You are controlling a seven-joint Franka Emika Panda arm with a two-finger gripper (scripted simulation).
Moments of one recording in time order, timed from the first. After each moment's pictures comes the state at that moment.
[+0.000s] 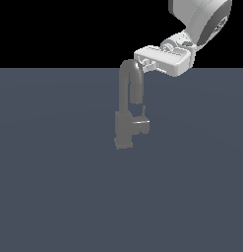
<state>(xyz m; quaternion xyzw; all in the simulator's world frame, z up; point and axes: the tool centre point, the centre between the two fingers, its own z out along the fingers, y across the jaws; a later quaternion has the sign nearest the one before) 0.042 -0.067 0.283 -0.76 0.35 0.43 0.34</state>
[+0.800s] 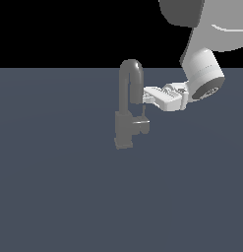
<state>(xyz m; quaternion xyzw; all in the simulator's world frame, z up) 0.073 -0.077 0.176 -0.60 0.43 0.53 0.42</state>
